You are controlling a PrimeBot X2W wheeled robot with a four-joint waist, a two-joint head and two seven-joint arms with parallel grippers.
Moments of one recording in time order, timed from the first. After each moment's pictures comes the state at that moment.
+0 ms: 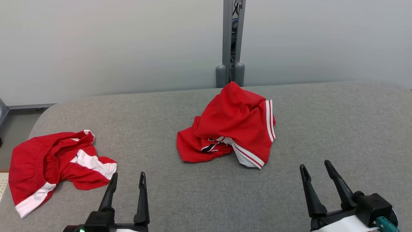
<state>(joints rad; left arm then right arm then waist) 0.11 0.05 -0.19 0.07 -0.16 0.15 -0.26 0.04 -0.05 0.12 0.12 0.19 0.13 -0.26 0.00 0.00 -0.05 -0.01</state>
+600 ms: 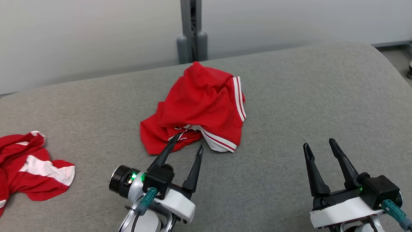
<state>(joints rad) -0.21 0.05 -0.45 0.30 -0.14 0.05 -0.26 -0.04 -0.05 0.11 0.10 0.18 0.13 -0.26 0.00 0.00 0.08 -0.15</state>
